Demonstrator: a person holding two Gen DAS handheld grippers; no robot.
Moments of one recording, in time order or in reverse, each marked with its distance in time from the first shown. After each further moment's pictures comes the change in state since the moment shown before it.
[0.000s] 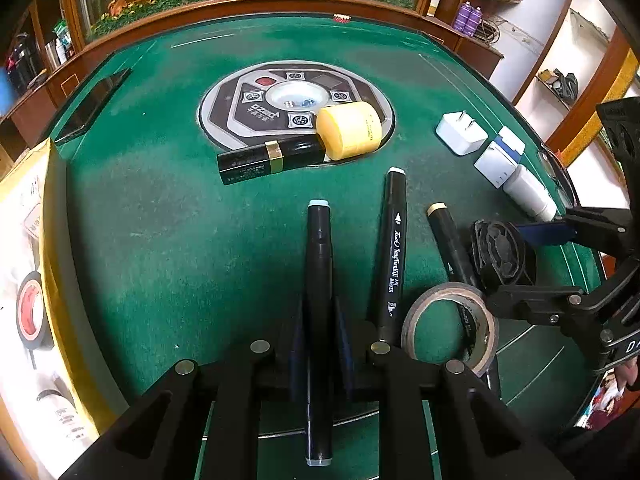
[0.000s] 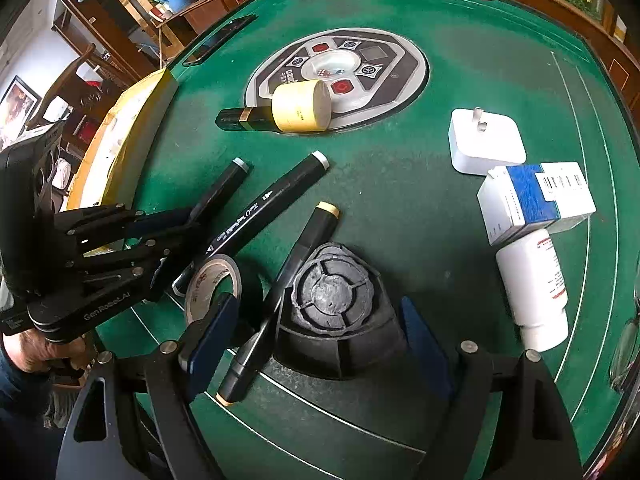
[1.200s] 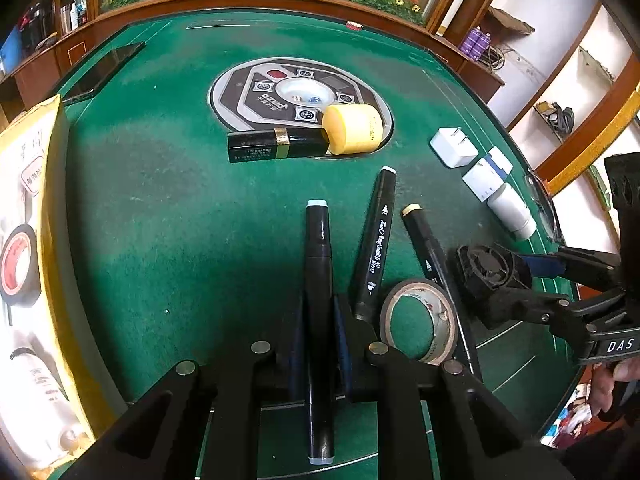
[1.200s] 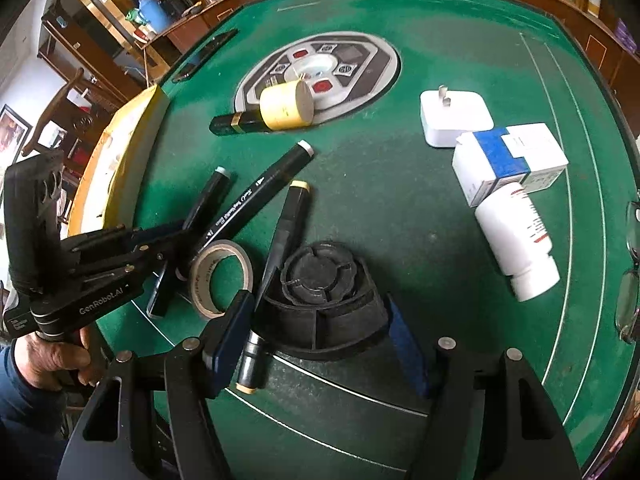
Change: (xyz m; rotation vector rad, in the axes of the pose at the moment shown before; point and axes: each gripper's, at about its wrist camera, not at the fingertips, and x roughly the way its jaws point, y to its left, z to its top) left arm -0.010 0.010 -0.013 -0.108 -0.009 -0.089; right arm -0.018 -0.004 -0.023 0.086 -0.041 -0.007
